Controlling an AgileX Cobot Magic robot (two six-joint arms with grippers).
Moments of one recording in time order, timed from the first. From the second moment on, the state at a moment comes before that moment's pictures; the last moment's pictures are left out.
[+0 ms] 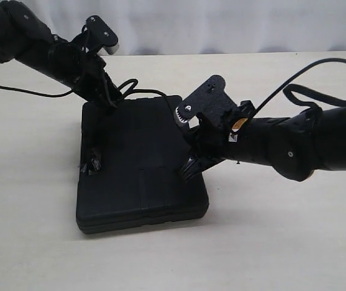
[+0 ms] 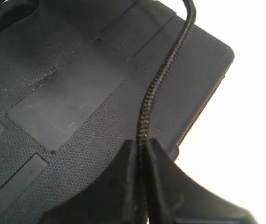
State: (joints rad) left arm -0.27 1.98 -1.32 -0.72 0.53 1.28; right arm 0.58 1.71 -0.78 0.09 -0.13 -0.32
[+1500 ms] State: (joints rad) left arm -0.27 1.98 -1.32 -0.76 0.52 1.29; right arm 0.66 1.61 -0.69 0.69 -0.38 -0.77
